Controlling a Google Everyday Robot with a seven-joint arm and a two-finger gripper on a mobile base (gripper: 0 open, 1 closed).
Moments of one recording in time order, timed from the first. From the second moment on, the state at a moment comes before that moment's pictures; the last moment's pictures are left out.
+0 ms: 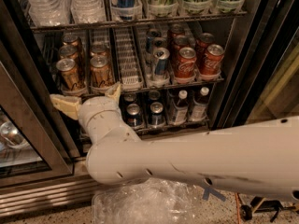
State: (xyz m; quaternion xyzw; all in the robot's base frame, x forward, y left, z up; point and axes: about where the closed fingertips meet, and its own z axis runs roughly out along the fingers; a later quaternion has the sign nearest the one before) arm 0.557 0.164 0.862 -0.12 0.72 0.21 0.65
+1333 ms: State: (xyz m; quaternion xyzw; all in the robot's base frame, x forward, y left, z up) arm 0.578 0.185 0.870 -0.05 0.70 0.15 0.70
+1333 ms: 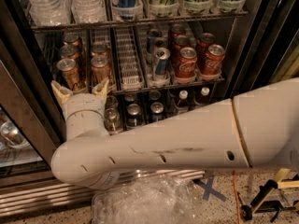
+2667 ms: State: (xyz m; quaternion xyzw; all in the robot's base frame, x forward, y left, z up) arm 0.606 0.212 0.825 -0.08 0.72 0.15 0.67
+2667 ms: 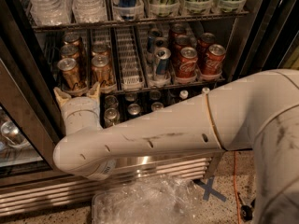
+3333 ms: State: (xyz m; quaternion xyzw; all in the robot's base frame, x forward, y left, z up) arm 0.616 0.215 0.826 -0.09 0.72 0.13 0.68
